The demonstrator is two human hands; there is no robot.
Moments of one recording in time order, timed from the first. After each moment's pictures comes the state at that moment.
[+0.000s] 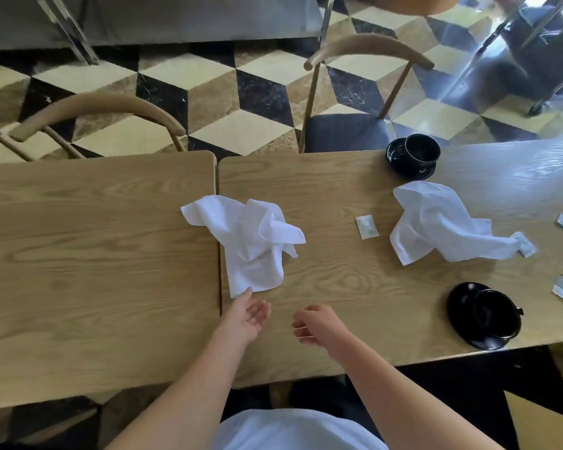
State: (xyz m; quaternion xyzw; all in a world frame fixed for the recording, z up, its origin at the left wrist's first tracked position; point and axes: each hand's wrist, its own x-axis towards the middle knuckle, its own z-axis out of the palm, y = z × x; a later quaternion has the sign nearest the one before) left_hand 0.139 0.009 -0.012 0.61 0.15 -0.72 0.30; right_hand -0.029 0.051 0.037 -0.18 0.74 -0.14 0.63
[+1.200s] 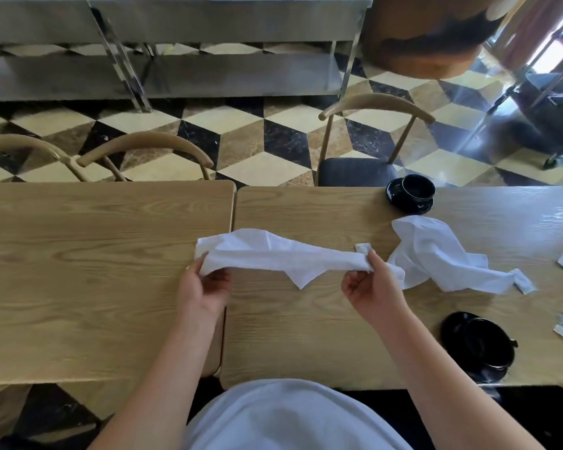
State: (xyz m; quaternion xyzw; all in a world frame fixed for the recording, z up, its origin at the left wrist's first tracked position) left_hand 0.171 -0.007 0.127 0.40 0.16 -0.67 0.61; right_hand -0.121 0.020 0.138 0.05 0.50 -0.56 0.66
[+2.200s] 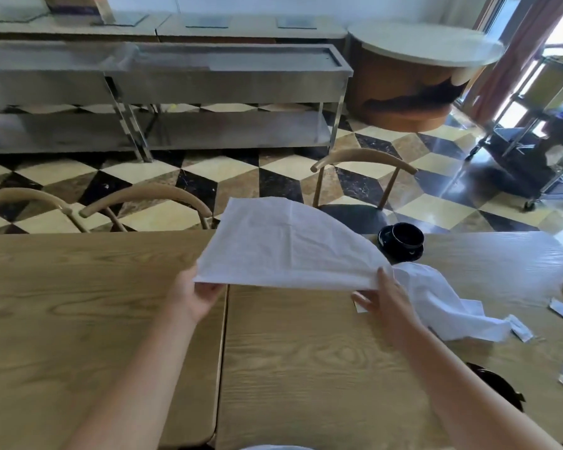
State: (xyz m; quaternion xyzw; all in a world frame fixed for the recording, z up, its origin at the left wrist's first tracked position) left_hand 0.196 -0.092 0.159 0.46 -0.04 -0.70 0.55; right_hand -0.159 -0.031 0.160 -0.17 0.61 -0.54 0.55
